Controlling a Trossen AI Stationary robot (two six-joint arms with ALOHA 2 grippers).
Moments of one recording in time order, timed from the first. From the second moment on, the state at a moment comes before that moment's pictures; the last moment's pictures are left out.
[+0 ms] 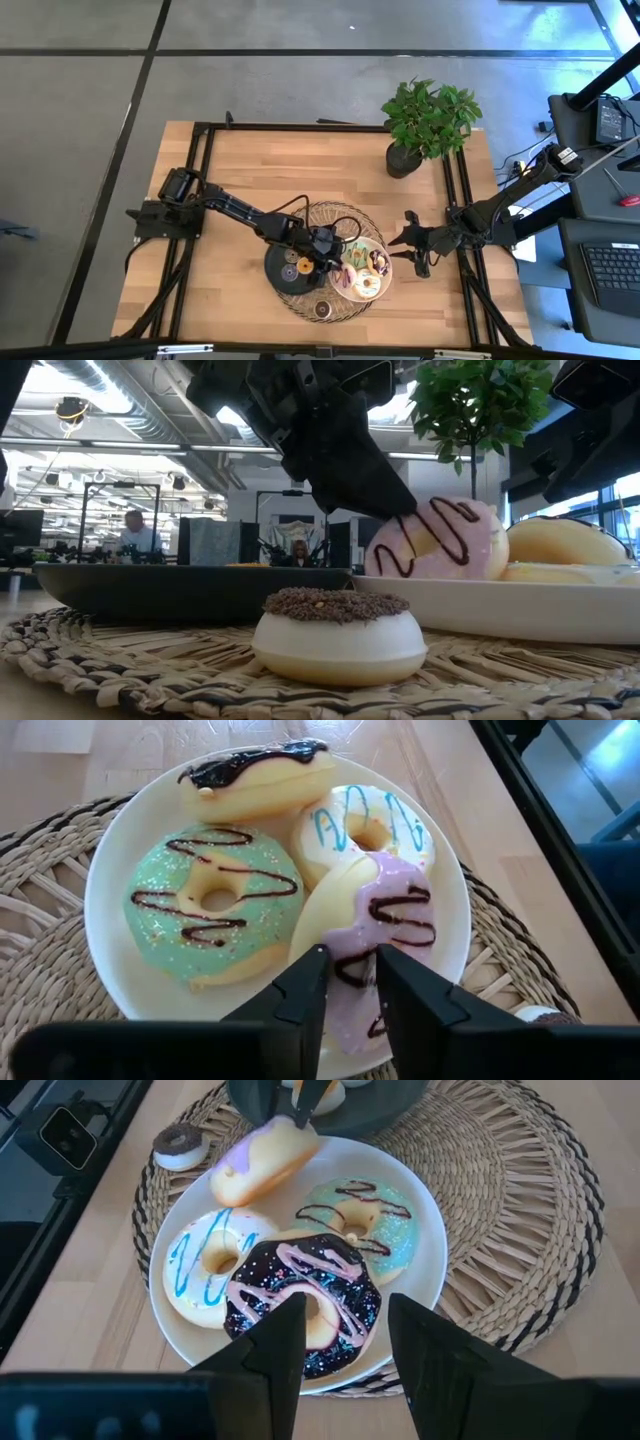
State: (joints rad) left arm -0.23 1.93 1.20 0.05 0.07 -0.17; right arm 0.57 0.93 0.40 -0.14 0.32 0.41
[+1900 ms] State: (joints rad) left arm -0.52 2.05 1.38 -0.18 -0.15 -0.30; right arm 0.57 0.93 0.40 -0.13 0.32 0.42
